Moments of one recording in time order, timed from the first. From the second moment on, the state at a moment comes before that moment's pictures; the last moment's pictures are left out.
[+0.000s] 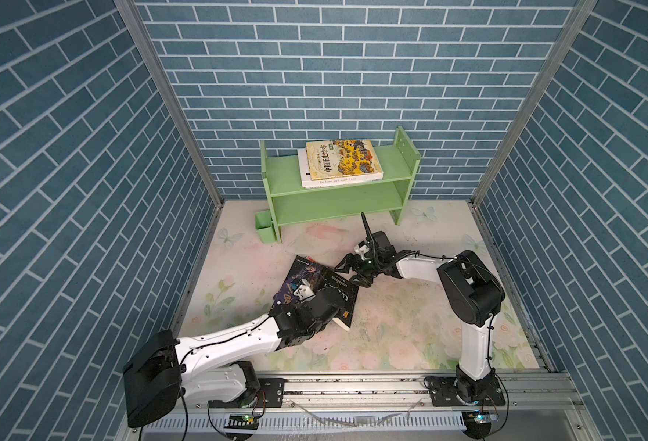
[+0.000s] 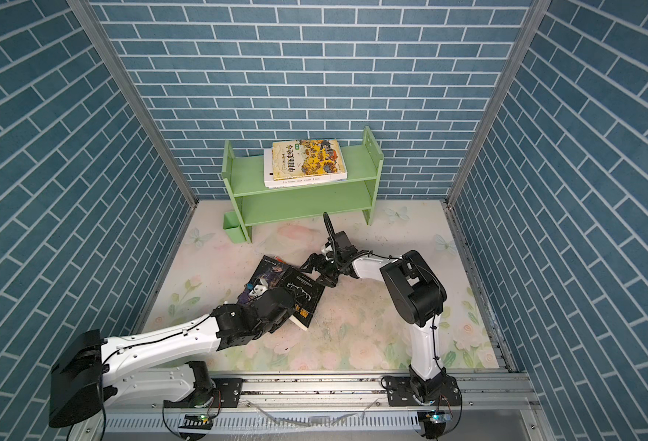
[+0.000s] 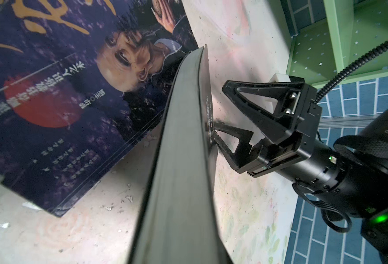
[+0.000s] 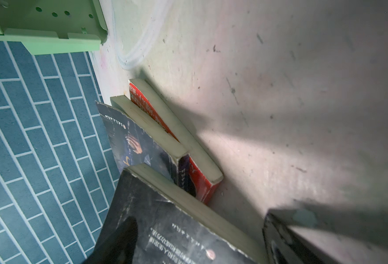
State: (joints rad) left arm -1.04 1.17 0.68 -0.38 -0.40 -1.60; right arm 0.64 2.00 1.18 -0.05 -0.64 0.96
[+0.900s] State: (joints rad) left arm -0.71 1.14 1.36 -0.66 0.11 -0.96; right arm 0.27 1.46 1.45 -0.07 -0.77 0.90
